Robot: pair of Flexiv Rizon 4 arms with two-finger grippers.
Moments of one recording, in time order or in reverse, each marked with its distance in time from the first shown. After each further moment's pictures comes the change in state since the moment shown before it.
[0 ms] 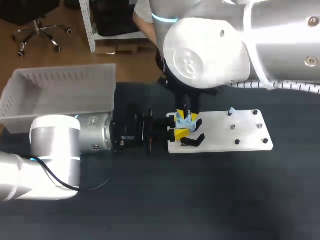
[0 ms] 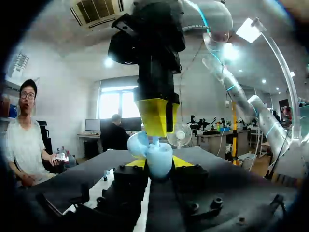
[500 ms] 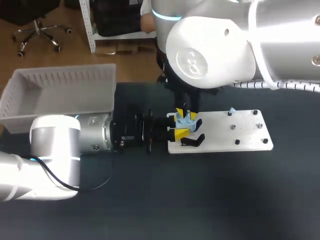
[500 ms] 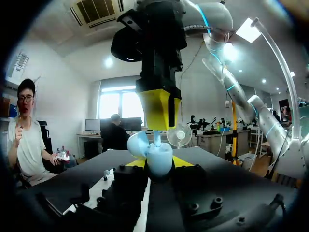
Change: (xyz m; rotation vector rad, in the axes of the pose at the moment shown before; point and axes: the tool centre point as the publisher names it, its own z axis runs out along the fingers) left arm 0.000 0.000 0.000 0.000 0.000 0.000; right arm 0.002 0.000 -0.007 -0.024 -0.002 -0.001
